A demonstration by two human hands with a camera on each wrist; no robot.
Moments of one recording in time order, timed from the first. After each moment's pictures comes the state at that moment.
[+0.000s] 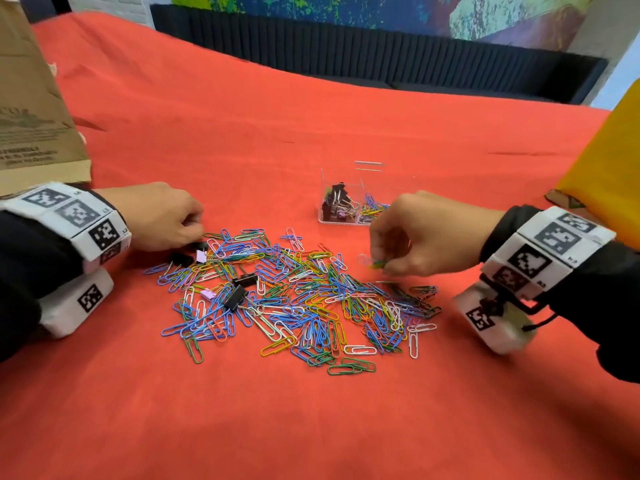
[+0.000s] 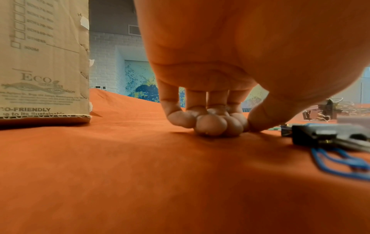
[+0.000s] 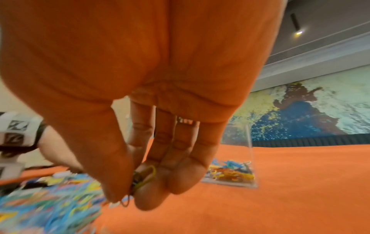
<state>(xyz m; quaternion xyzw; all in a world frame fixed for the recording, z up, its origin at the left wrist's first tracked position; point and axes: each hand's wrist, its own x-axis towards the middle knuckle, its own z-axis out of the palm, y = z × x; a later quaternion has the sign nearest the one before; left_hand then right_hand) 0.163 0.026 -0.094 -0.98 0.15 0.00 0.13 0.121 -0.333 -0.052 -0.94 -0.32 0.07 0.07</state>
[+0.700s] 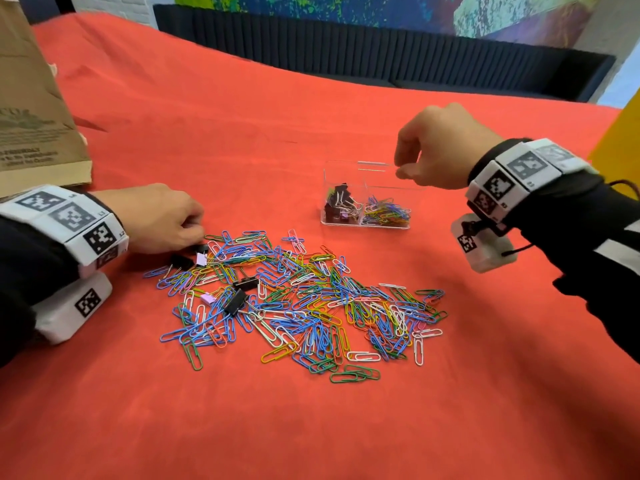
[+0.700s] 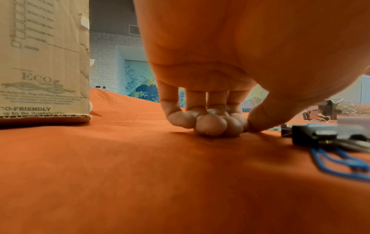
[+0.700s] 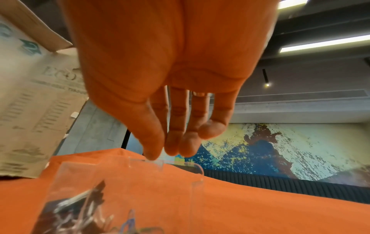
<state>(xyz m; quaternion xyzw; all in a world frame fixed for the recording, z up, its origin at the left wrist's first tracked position) 0.164 0.027 -0.095 -0.98 0.15 0.00 0.13 0.193 -0.343 -0.010 -0.97 -0.17 -0.14 0.03</state>
